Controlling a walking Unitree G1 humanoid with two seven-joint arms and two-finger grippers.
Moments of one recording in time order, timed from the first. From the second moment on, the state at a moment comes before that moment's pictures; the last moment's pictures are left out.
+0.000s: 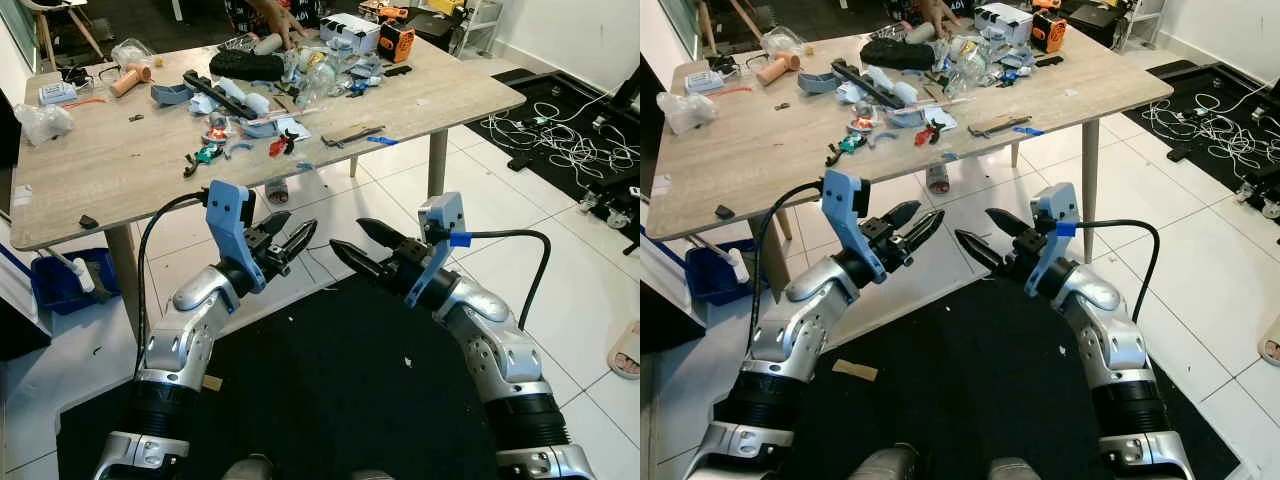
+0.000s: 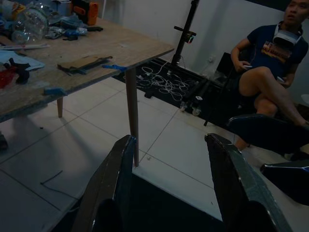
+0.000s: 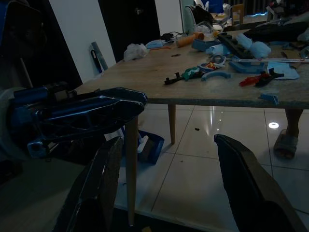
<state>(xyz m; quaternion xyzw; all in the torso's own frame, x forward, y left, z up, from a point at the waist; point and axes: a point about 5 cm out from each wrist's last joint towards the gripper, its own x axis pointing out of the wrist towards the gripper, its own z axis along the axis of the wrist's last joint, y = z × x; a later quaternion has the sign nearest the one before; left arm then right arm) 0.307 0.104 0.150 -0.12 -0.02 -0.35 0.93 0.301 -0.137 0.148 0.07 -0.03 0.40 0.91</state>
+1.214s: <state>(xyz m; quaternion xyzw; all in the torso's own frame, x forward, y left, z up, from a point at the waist) 0.305 0.103 0.148 -0.12 -0.02 -0.36 0.92 0.299 -0.138 0.145 0.08 -0.03 0.39 0.92</state>
